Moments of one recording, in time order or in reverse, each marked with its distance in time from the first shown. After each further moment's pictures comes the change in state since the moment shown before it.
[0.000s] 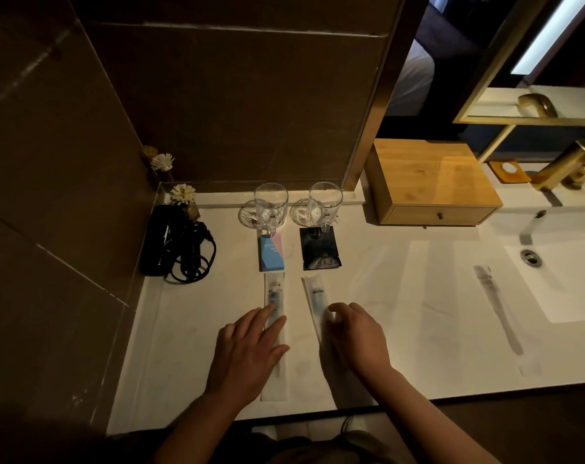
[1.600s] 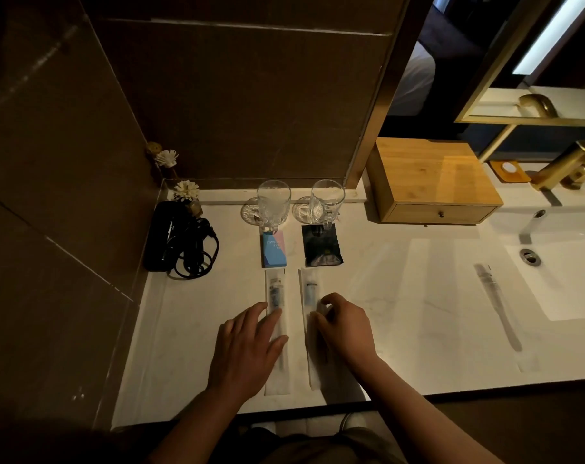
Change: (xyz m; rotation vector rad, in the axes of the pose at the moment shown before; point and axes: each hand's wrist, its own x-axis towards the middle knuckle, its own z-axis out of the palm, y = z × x) left_hand -0.004 0.001 -0.002 -0.113 0.117 -0.075; right_hand 0.013 -0.016 0.016 0.176 -0.029 0.119
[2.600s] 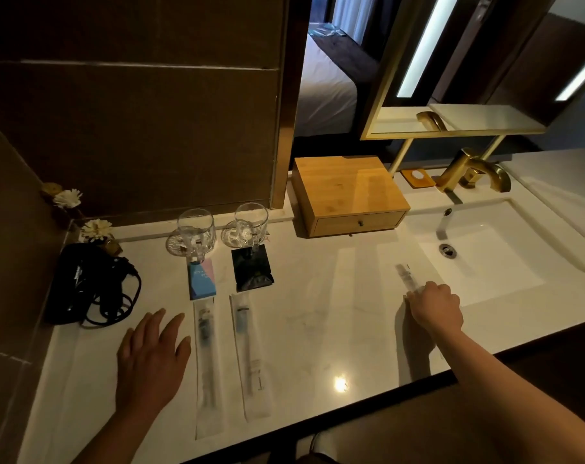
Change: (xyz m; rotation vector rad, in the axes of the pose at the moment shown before) left_hand 0.045 -0.036 0.008 0.100 0.115 -0.177; right_hand 0.045 0.203 -0.192 -0.421 0.298 0.554
